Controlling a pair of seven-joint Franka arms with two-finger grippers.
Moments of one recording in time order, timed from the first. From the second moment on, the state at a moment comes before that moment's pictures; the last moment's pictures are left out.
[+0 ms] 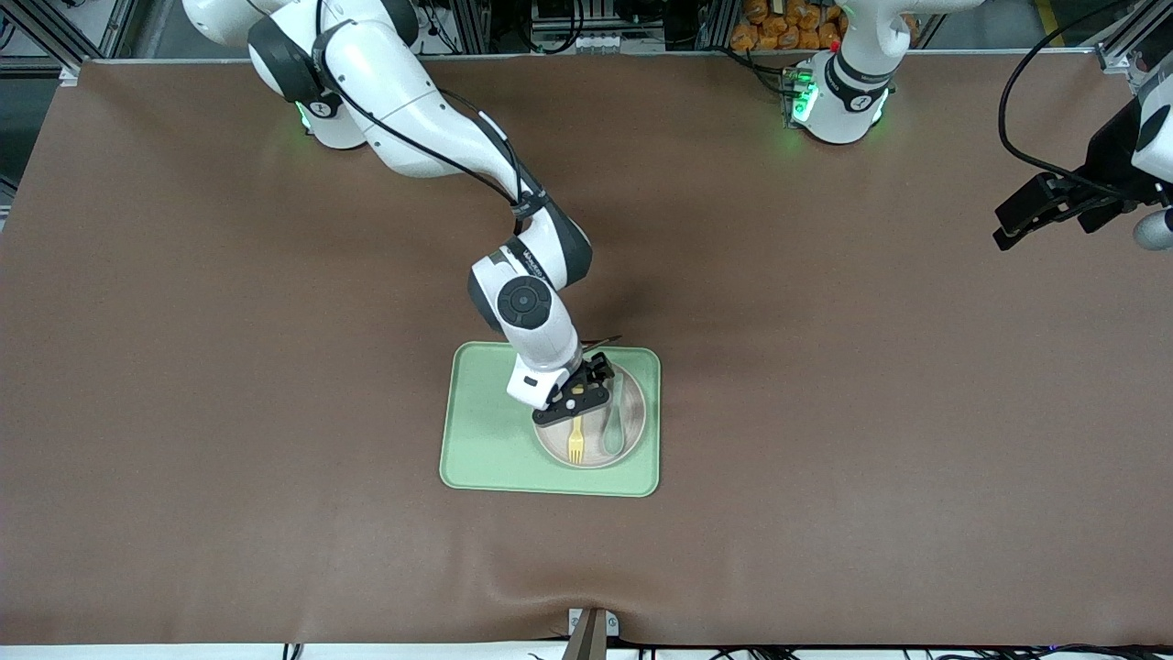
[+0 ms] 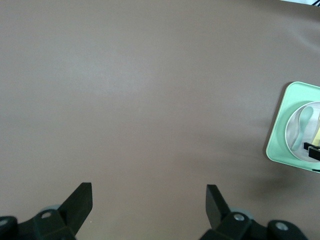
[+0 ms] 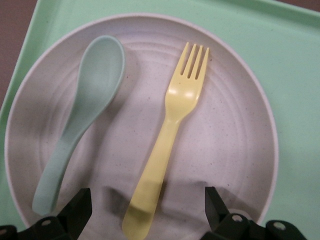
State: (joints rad) left arm -0.04 0.00 -0.08 -1.47 0.03 1.54 -0.32; right arm 0.74 0.96 -0.10 -1.28 0.18 2.41 0.26
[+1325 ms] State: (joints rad) left arm -0.04 0.00 -0.08 -1.47 0.03 1.54 -0.32; right arm 0.75 0.97 -0.10 -1.25 0.07 2.42 0.26
